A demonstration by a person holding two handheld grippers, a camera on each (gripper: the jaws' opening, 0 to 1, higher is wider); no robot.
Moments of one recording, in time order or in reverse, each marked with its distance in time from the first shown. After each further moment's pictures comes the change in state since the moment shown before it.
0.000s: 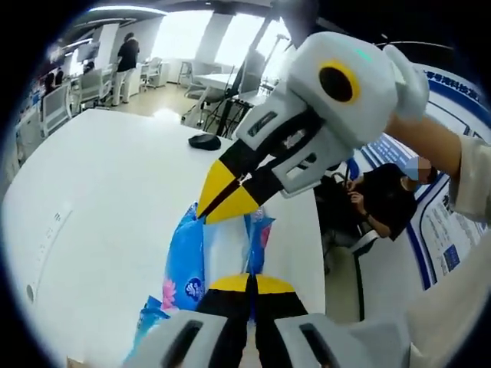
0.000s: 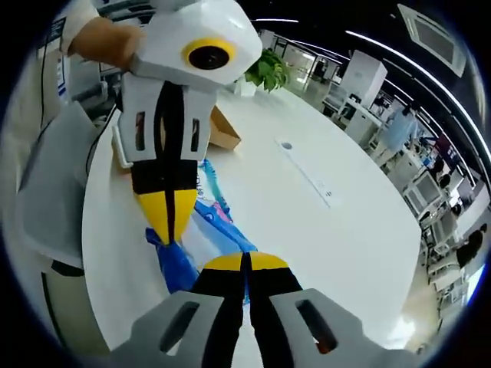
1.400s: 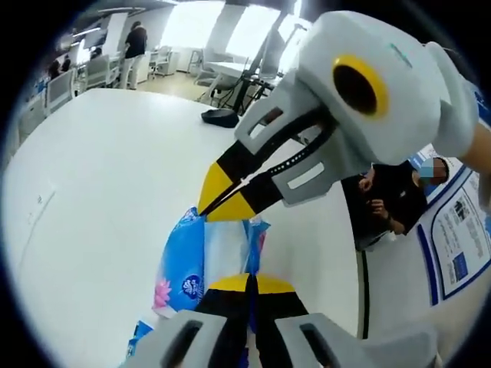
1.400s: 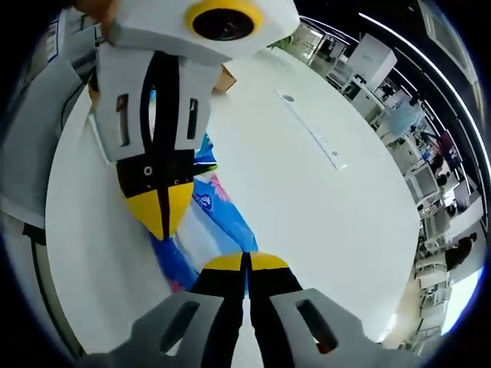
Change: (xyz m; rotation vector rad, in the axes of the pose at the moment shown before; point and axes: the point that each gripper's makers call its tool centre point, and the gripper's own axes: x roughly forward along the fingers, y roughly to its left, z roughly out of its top) left arm 0.062 0.040 -0.022 -0.061 0.042 0.028; right arm 0.051 -0.015 -0.067 -0.058 0.176 -0.029
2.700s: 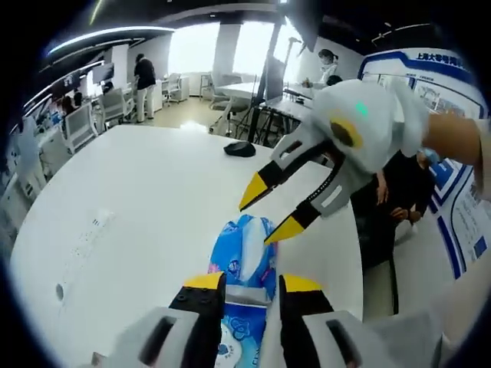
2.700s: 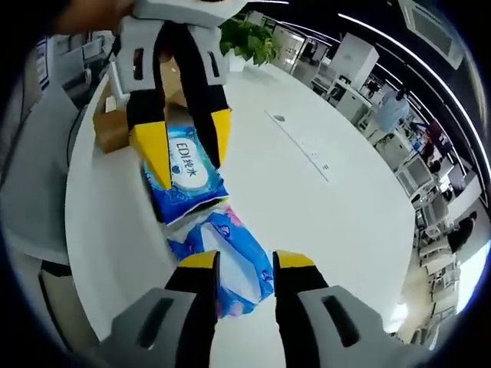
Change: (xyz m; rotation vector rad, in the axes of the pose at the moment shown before) left arm -0.107 0.000 0.005 0.106 -0.108 0.190; right arm -0.045 0.022 0.043 0.102 -0.084 -0.040
